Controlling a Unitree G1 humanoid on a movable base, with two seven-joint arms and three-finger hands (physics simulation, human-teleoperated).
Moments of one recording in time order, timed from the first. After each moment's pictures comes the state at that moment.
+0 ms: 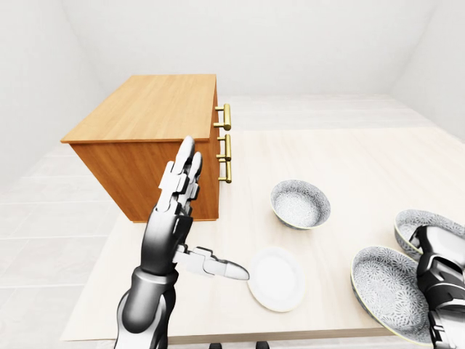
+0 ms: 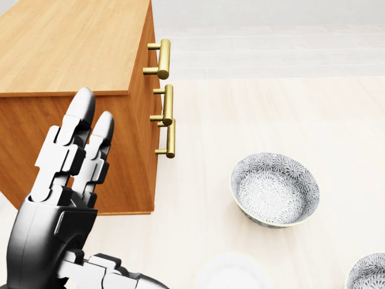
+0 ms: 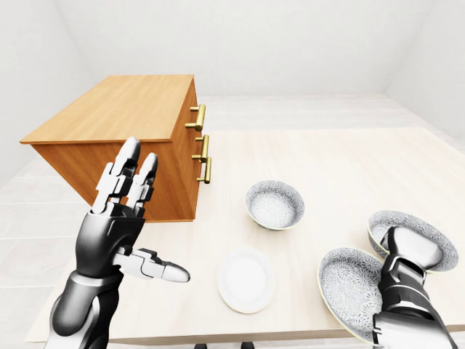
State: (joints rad) left arm 0.16 0.03 -0.16 -0.76 0.01 0.09 -0.17; right arm -0.45 -0.71 -0.12 1.34 -0.88 0.09 -0.52
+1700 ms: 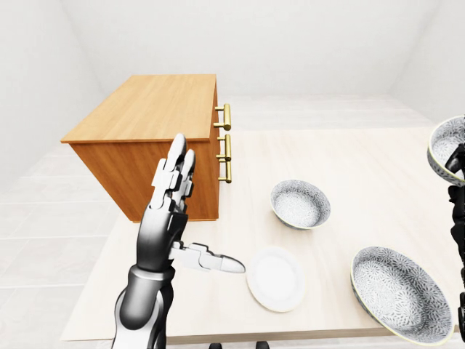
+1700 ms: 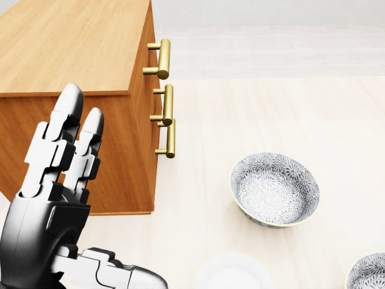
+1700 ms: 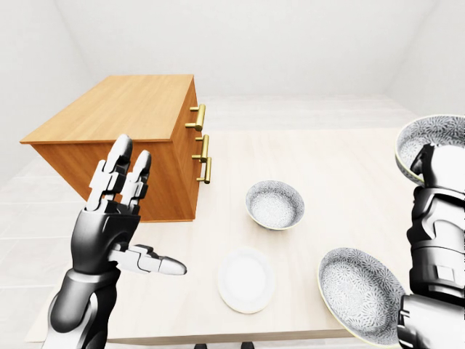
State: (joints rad) left arm 0.15 0.02 -0.13 -0.75 0.00 0.09 -0.16; right arm -0.58 -0.87 -0.20 0.91 -0.98 0.09 -0.50
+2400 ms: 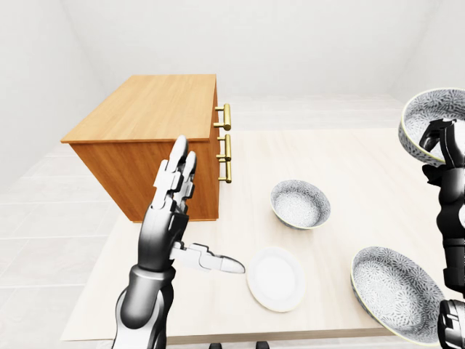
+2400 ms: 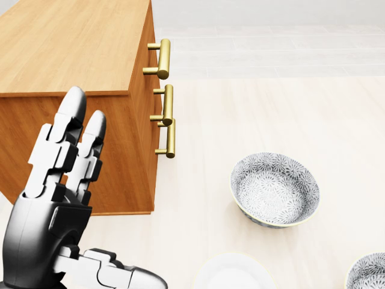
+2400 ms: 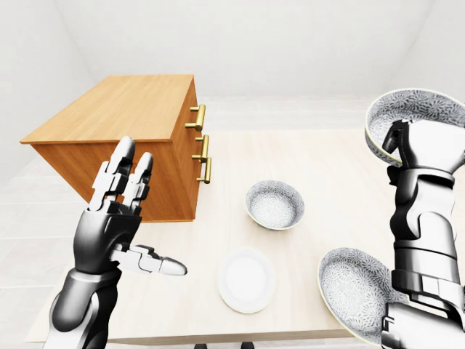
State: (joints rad) left arm 0.15 0.02 -0.13 -0.74 0.00 0.09 -0.17; right arm -0.51 -0.76 -0.30 0.42 -1.04 0.08 -0.19
